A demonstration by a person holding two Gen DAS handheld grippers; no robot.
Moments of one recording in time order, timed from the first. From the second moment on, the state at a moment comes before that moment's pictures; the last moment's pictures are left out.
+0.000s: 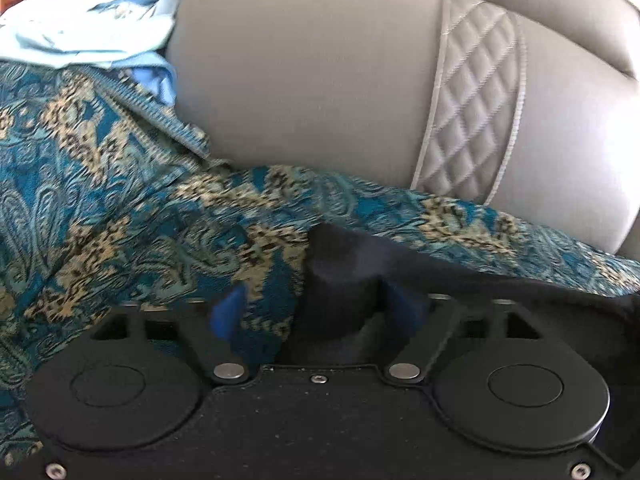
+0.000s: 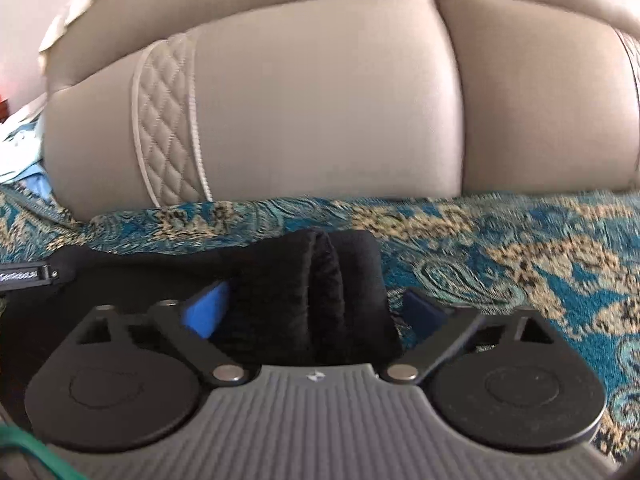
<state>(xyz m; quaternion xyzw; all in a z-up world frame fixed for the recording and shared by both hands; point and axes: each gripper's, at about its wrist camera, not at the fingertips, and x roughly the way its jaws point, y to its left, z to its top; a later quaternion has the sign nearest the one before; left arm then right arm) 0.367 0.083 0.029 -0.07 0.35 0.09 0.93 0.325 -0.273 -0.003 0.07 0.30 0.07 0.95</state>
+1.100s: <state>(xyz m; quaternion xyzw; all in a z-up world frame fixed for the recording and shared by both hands) 0.090 0.059 0.017 0.03 0.26 0.02 0.97 0.071 -0.226 -0.035 -0.07 0.16 0.10 0.98</state>
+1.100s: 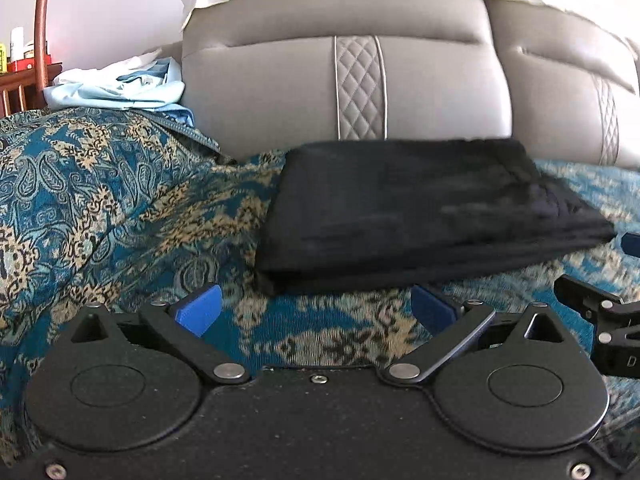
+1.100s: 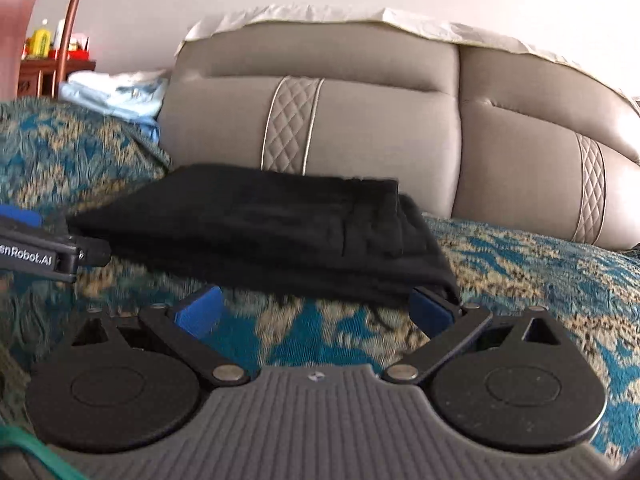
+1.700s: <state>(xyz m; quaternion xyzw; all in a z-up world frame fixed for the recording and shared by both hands) 0.102 0.069 0.003 0.00 0.28 0.01 0.96 0.089 -0.220 -0.041 -0.05 0.23 0.07 0.97</state>
